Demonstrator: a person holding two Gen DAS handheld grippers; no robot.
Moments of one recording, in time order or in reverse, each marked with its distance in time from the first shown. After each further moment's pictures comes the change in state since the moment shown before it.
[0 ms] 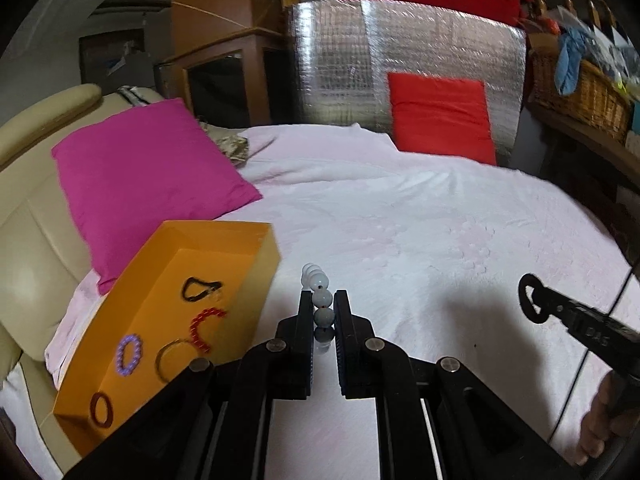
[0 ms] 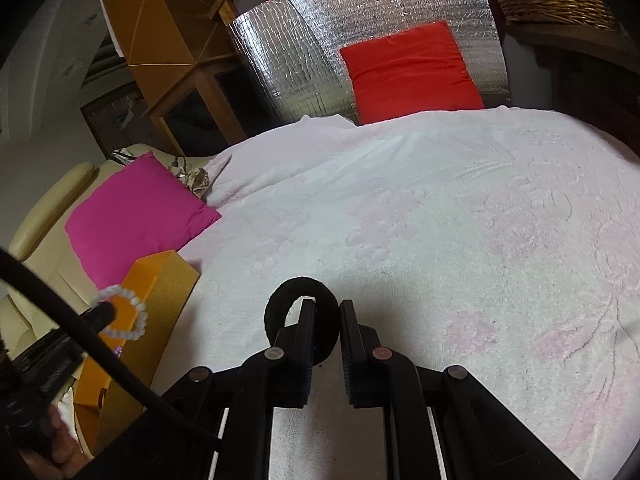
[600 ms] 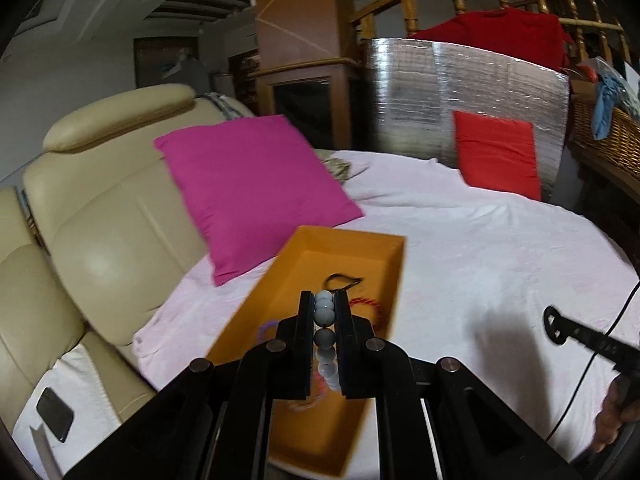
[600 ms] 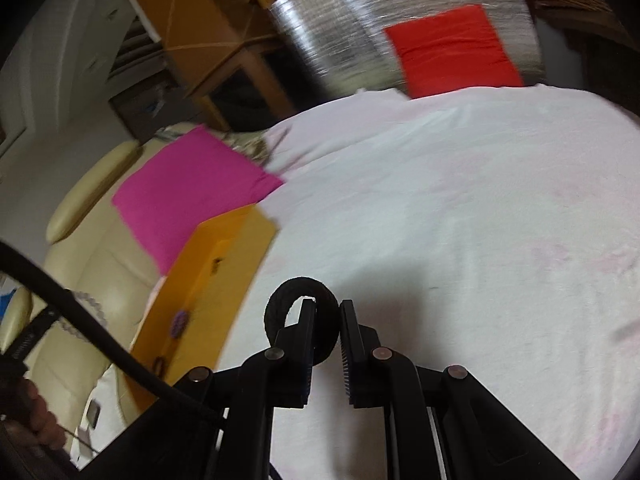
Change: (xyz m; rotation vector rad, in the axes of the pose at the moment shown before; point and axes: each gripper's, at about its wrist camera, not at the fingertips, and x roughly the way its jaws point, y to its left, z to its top) left arm -0.101 0.143 -0.025 -0.083 -0.064 0.159; right arm -0.028 0.087 -0.044 -0.019 0.083 0.156
